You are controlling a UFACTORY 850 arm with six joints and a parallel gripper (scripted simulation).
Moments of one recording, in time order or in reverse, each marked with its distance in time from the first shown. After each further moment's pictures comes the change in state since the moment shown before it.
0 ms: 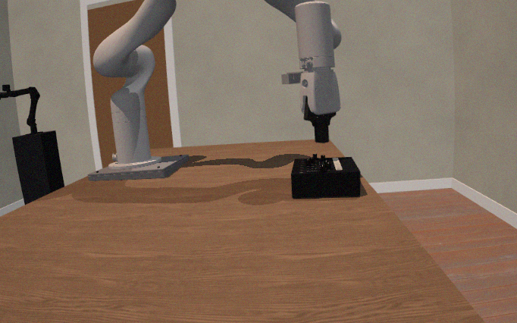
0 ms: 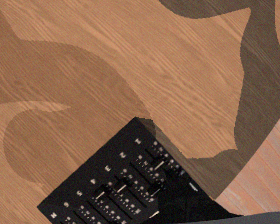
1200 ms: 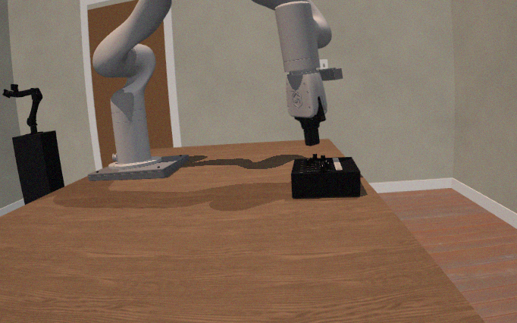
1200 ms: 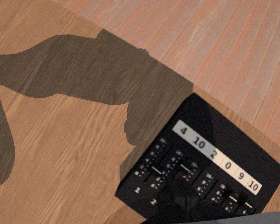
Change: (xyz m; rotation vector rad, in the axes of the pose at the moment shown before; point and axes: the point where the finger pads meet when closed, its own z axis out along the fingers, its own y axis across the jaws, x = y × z) arm 0.008 -0.028 0.002 -0.076 0.058 1.739
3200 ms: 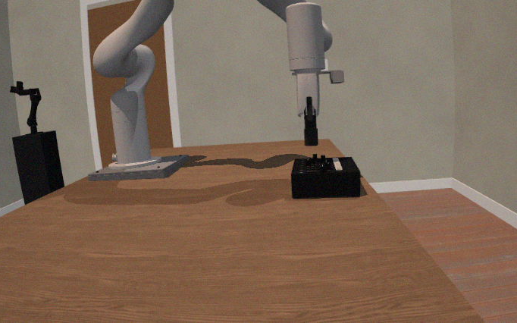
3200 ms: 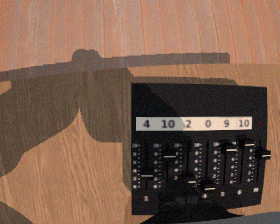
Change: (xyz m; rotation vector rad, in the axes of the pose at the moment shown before) arm -0.002 0.000 0.001 -0.049 -0.106 0.660
